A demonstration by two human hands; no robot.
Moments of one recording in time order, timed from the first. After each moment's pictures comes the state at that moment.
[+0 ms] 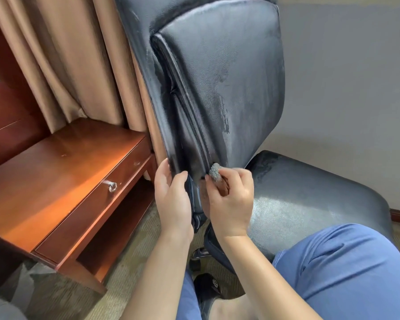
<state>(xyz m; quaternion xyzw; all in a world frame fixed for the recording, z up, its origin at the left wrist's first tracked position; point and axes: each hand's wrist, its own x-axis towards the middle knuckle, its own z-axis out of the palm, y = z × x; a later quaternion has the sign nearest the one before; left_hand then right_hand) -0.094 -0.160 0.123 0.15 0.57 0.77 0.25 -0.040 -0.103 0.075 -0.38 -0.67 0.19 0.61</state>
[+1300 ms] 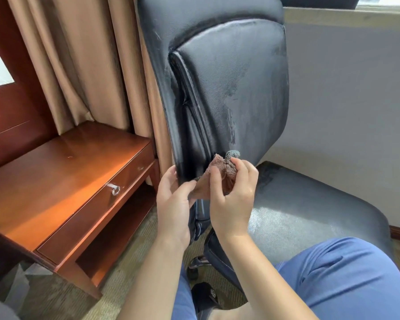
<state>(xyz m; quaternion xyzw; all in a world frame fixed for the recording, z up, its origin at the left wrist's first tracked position) -0.110 -0.169 0.122 0.18 0.55 0.75 0.32 -0.049 -0.105 0.104 -0.36 -0.67 0.26 0.60</state>
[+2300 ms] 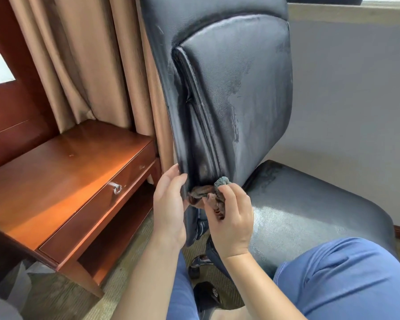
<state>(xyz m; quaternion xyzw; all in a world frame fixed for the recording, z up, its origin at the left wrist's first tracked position) -0.115 -0.172 0.127 0.15 0.56 0.75 0.32 -0.038 -0.103 0.044 -0.30 -0.75 0.04 0.59</state>
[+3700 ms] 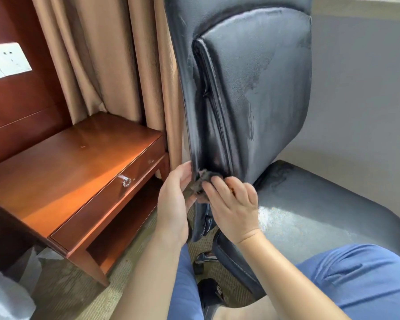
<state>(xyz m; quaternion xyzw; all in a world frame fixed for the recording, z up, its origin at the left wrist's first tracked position) -0.123 -0.183 0.132 0.15 0.56 0.73 0.36 -0.048 -0.080 0.057 -0.18 -0.81 -0.27 0.49</state>
